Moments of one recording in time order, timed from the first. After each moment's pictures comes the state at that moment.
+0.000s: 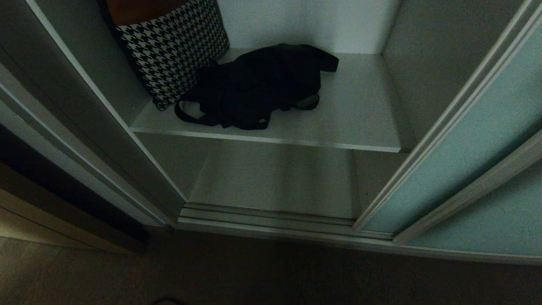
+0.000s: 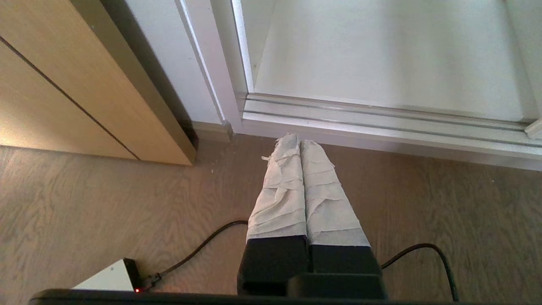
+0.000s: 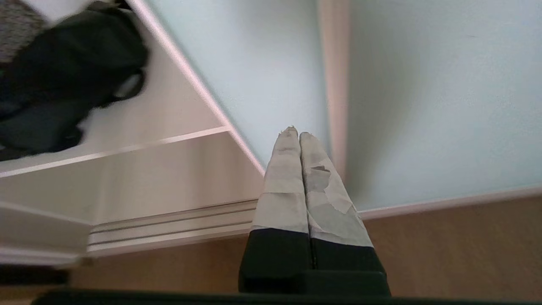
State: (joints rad) left arm 0.02 0.00 0.00 -0.01 -0.02 0.02; right arm 0.01 0.74 -1.15 0.38 -0.17 0.33
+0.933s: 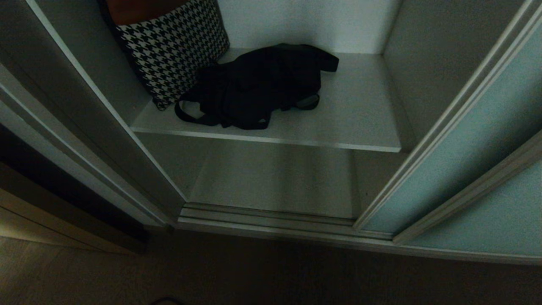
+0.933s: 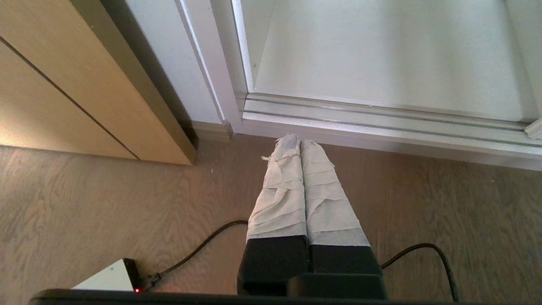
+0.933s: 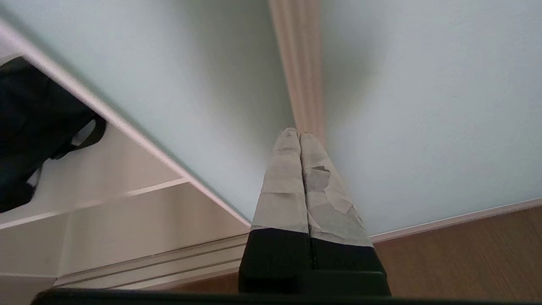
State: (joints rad) left arm 0.02 0.00 0.00 -0.01 -0.02 0.02; right arm -0.28 0.92 -1.14 0.17 0.02 0.33
